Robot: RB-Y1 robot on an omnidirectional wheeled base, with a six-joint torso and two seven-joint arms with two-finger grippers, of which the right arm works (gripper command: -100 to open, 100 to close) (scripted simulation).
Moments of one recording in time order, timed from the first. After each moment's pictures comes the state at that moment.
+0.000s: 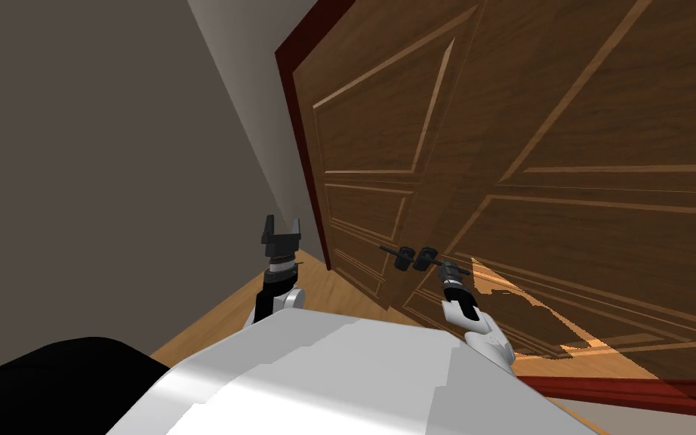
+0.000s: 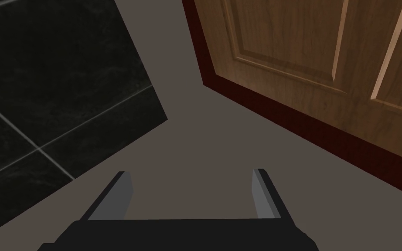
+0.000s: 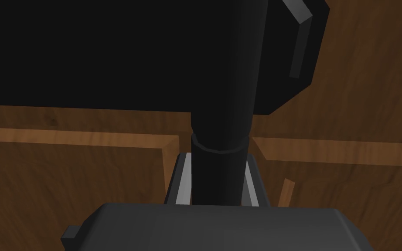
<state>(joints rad) -0.04 -0.24 -0.47 -1.10 0.20 -0.35 -0.37</state>
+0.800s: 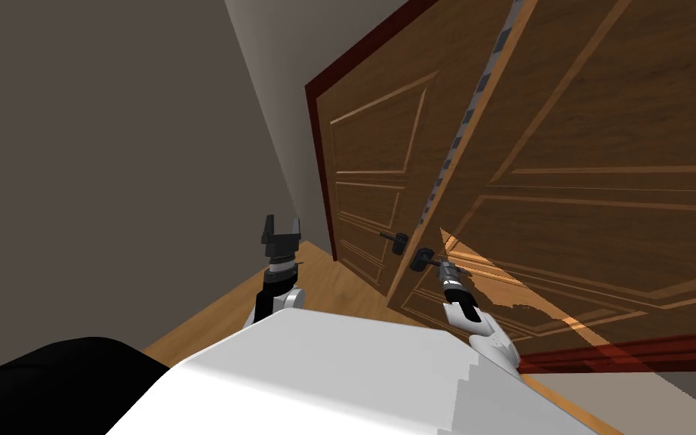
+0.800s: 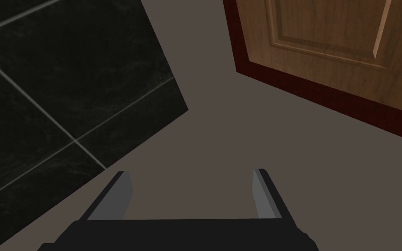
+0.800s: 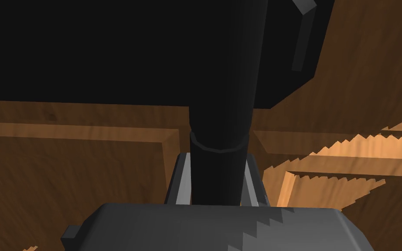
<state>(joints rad) -0.01 -0.28 -0.40 -1.10 0.20 -0.36 -0.43</state>
